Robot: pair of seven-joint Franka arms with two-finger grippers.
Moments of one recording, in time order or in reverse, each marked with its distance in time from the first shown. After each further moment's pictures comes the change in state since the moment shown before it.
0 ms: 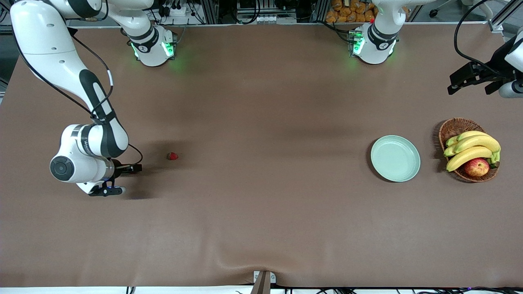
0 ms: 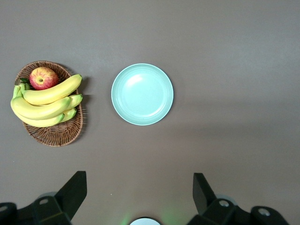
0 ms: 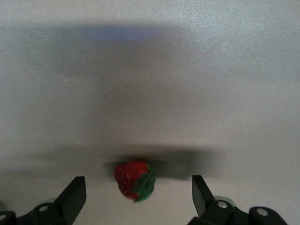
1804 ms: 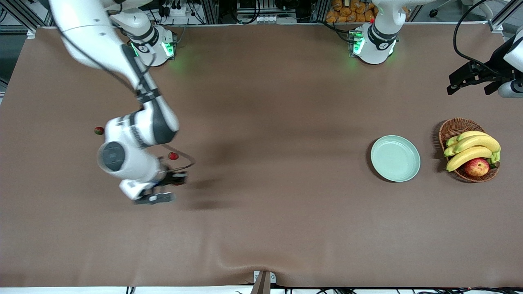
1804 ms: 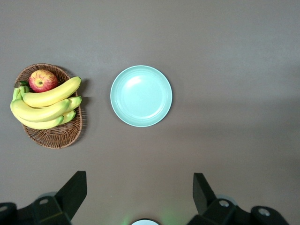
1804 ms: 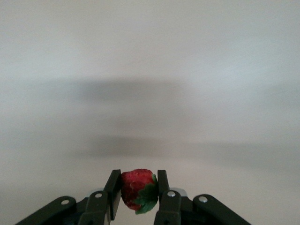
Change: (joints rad) left arm -0.002 0.000 -0.010 0.004 0.000 0.007 0.000; right arm 0.383 -0.029 0.023 0.209 0.196 -0.010 0.308
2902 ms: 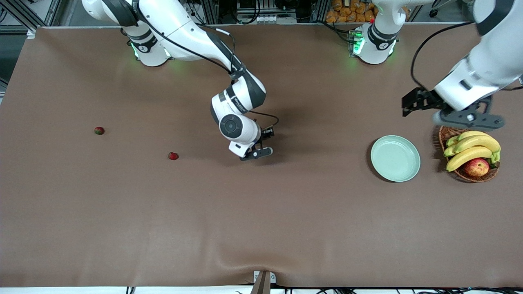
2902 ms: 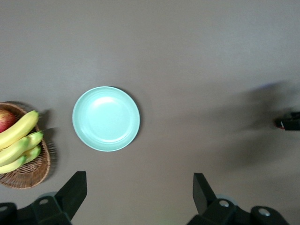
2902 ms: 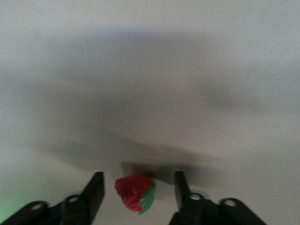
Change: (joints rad) left arm -0.014 0.158 -0.167 0.018 0.000 0.127 -0.012; right arm 0.386 0.165 -0.028 0.039 0.273 0.078 0.036
